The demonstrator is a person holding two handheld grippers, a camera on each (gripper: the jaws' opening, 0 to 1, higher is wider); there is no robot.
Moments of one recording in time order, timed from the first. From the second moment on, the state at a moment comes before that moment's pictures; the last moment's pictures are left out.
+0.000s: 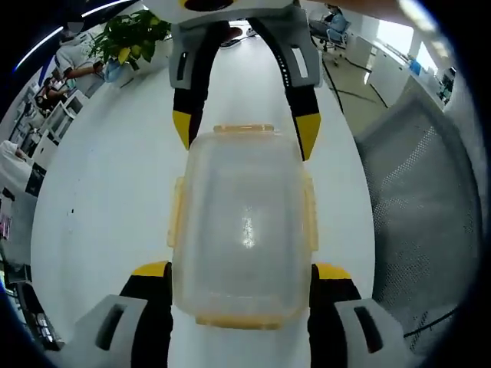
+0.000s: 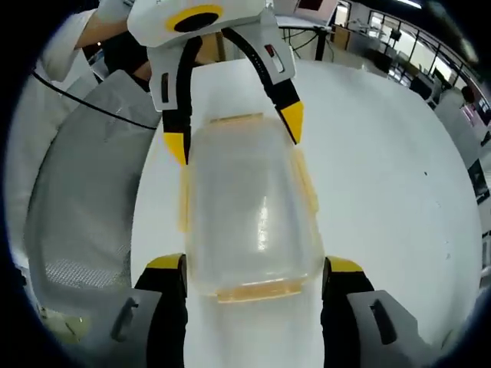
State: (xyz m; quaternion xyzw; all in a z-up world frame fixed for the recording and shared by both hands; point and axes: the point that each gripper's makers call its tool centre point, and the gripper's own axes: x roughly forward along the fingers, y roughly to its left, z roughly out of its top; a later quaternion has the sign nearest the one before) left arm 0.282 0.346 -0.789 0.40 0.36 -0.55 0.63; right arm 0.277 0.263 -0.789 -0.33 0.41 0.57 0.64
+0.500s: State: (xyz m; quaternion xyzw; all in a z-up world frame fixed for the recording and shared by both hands) left arm 0.280 0.354 -0.788 0.40 0.35 -0.56 0.63; right arm 0.276 0.271 -0.789 -0.33 0.42 0.56 0.63
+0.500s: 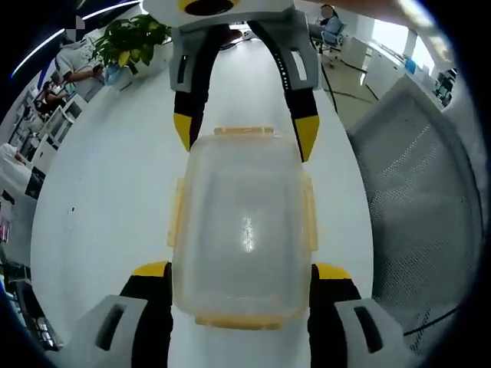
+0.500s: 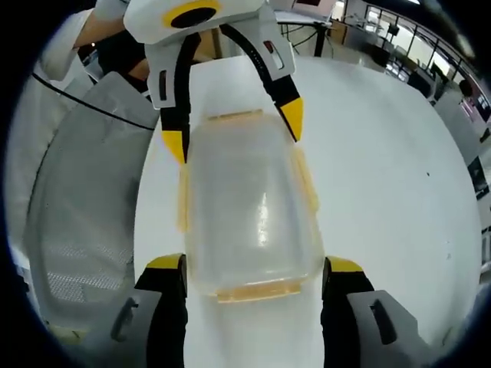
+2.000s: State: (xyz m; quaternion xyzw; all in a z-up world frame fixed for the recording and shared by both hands) left arm 0.368 0.353 -0.787 0.41 0.35 -0.57 0.62; right arm 0.364 0.269 -0.788 -0.33 0.42 0.56 0.63
